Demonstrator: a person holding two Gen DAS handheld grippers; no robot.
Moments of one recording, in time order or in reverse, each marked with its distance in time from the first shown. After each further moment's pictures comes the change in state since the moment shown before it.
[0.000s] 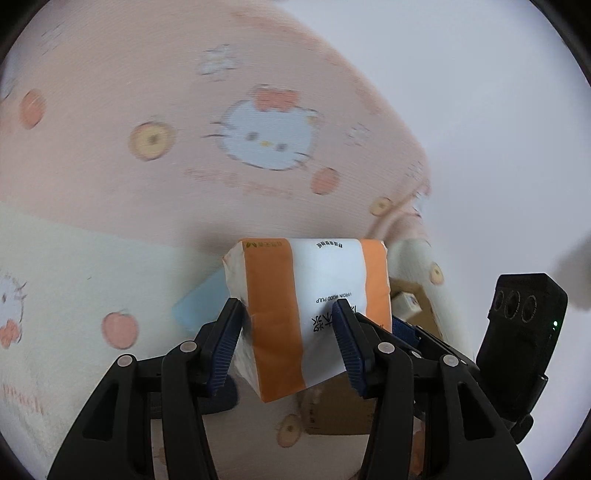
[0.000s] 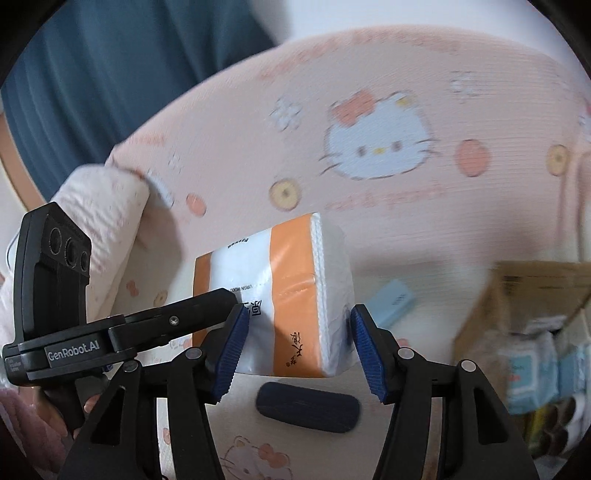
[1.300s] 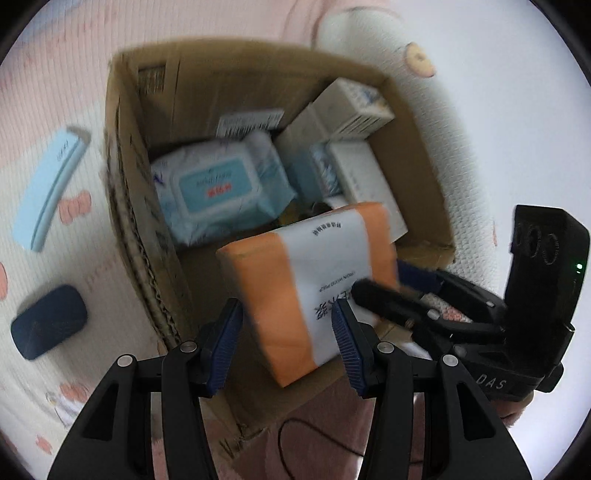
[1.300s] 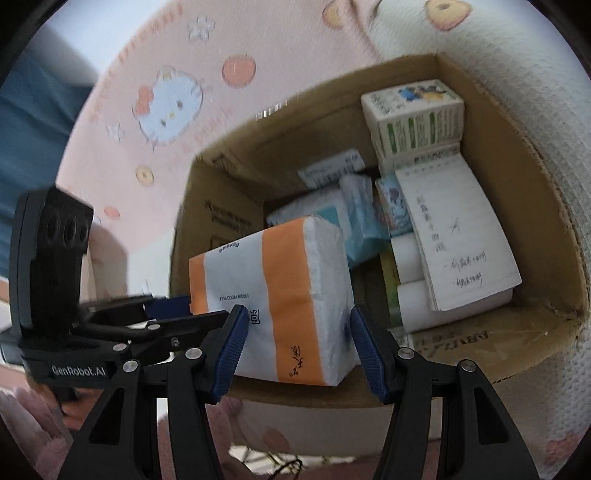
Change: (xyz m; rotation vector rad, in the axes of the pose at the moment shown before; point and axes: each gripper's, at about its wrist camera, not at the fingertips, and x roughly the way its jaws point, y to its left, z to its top) left arm 0.189 -0.180 -0.081 0.144 0.757 0.047; right arm -0.121 -0.225 -0.068 0.417 0.317 -0.105
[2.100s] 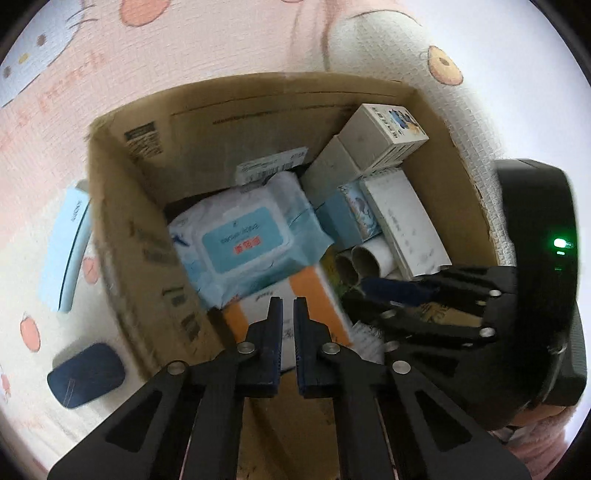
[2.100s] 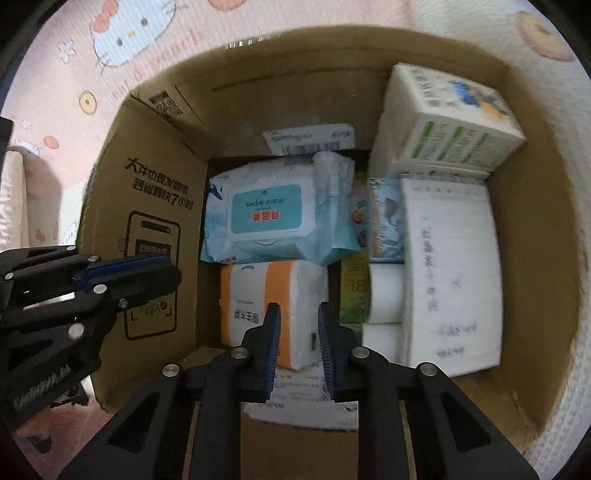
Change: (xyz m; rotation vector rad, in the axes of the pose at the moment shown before) left arm 0.013 -0.011 0.043 0.086 -0.083 0.175; right arm 0.073 0.027 0.043 -0.089 0.289 -0.060
